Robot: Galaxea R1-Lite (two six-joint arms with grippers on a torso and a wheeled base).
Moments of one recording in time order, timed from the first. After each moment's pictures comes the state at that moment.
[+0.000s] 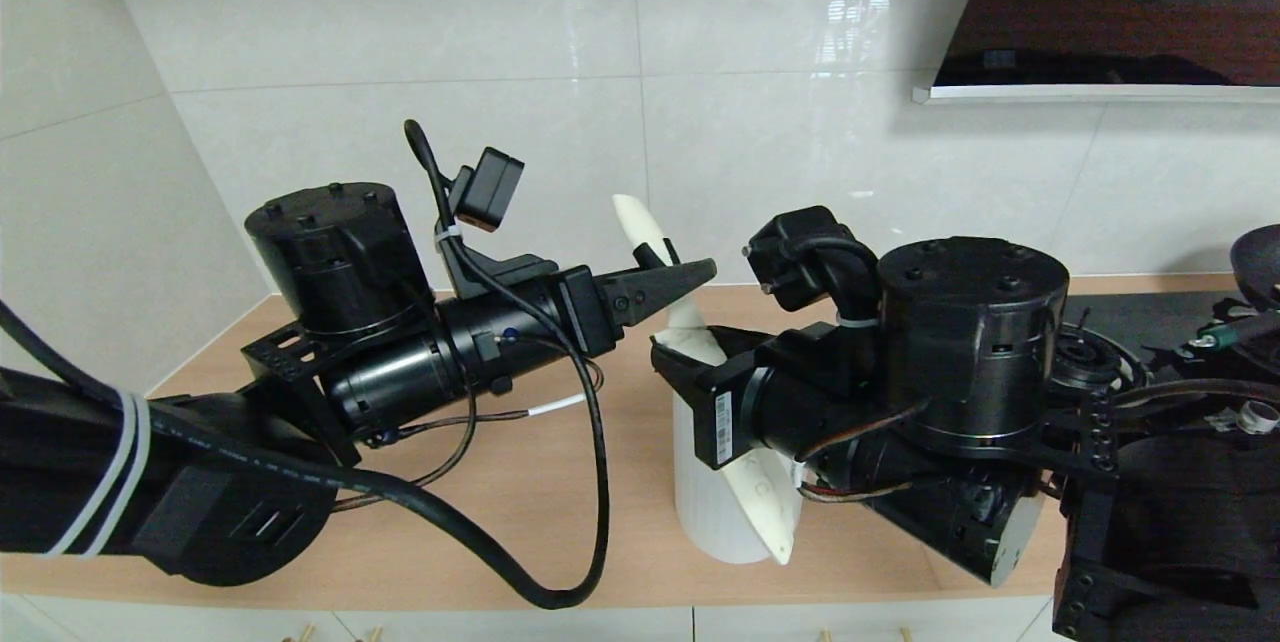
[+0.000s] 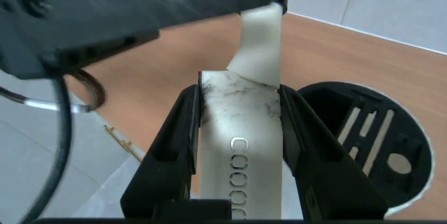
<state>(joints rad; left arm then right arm) -0.52 1.78 -0.82 -1.02 -0.47 -0.51 0.96 1.78 -0.95 -0.71 -0.28 0.13</state>
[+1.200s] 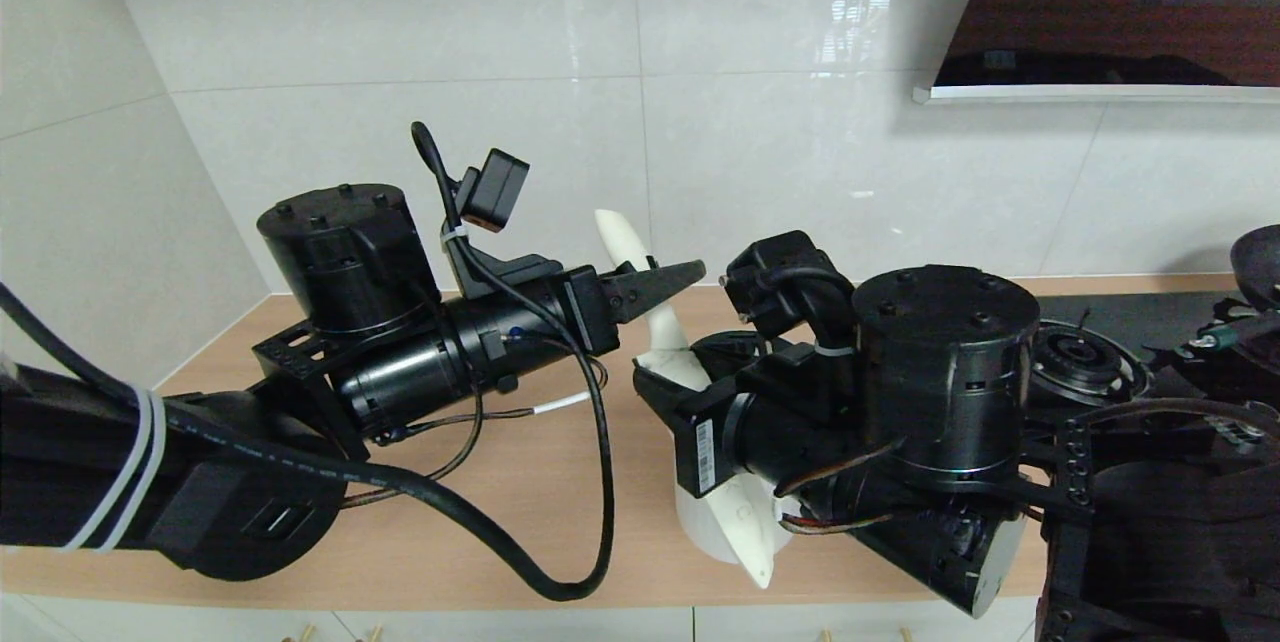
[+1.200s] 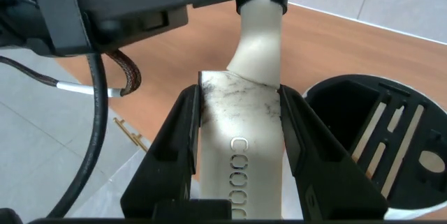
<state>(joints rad) -0.53 1.79 -0.83 -1.02 -0.46 -0.52 0.99 1.80 -0.94 -0.74 -0.28 0.14</state>
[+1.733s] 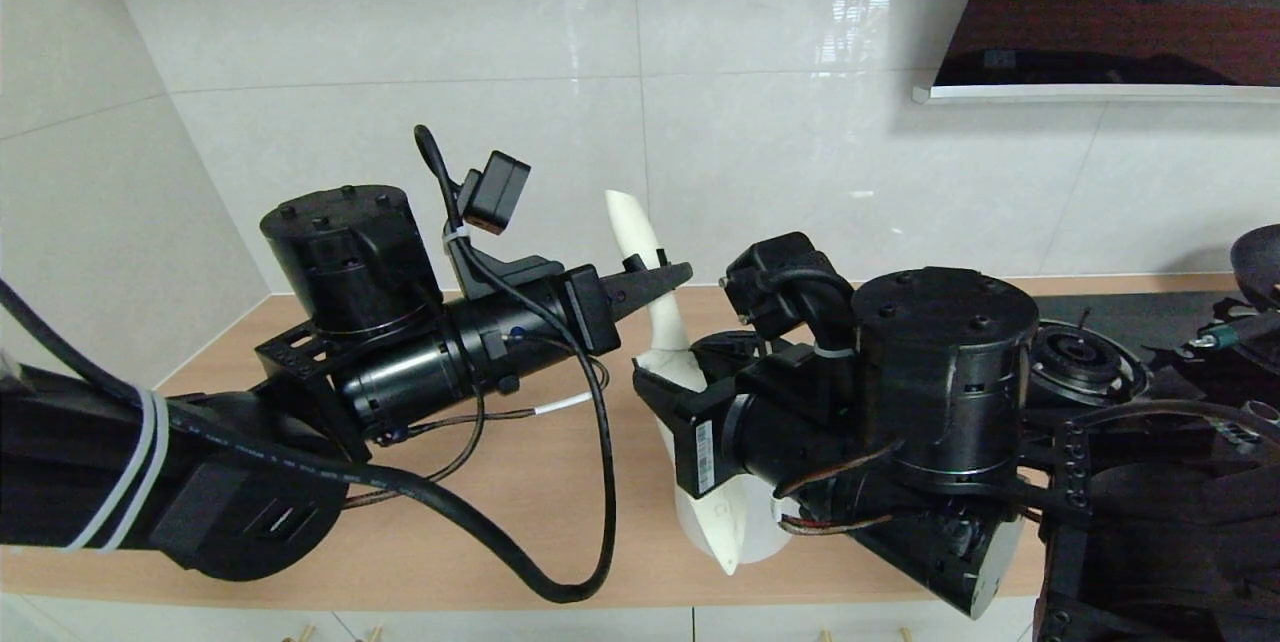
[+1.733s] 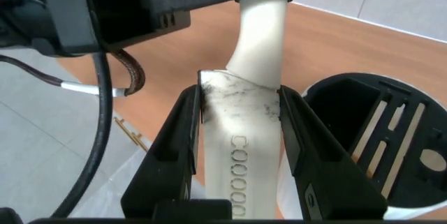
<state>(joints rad) -0.53 1.79 -0.83 -1.02 -0.47 -0.54 0.99 1.80 -0.93 -0.75 -0.28 0.14</state>
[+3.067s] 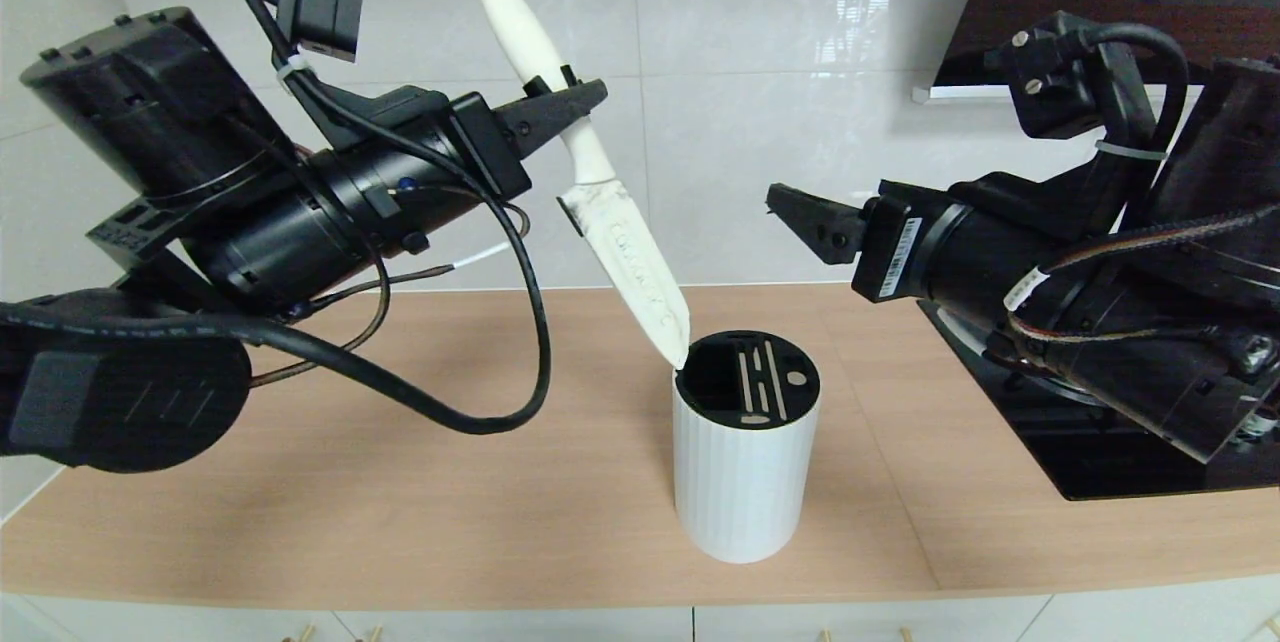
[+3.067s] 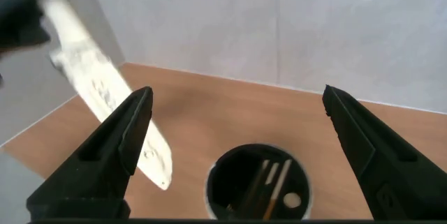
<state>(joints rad) -0.41 1.70 -1.02 -1.02 -0.46 -0.36 0.79 1.56 -0.93 -0.74 -0.30 0.11</state>
